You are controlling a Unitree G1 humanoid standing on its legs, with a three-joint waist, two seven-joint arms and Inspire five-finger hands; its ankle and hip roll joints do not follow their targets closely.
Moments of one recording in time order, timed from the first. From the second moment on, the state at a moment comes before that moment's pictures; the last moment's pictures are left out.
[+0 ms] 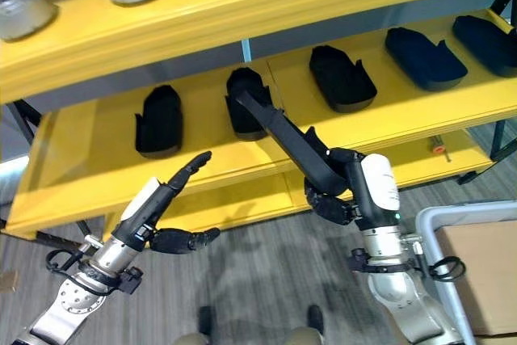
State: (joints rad) left arm 0.09 0.71 -0.27 -0.14 -0.05 -0.50 -0.01; right arm 0.15 -0.72 0.11 -0.12 -0.27 -0.38 -0.47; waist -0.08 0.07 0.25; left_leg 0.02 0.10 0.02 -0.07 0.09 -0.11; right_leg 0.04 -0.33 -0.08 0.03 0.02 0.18
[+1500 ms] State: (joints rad) left arm 0.18 1.01 -0.32 -0.08 -0.17 -0.40 -0.20; right arm 0.13 -0.77 0.13 -0.15 -0.39 -0.39 -0.57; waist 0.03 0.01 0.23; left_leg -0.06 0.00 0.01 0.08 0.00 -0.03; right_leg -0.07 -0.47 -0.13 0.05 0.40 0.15
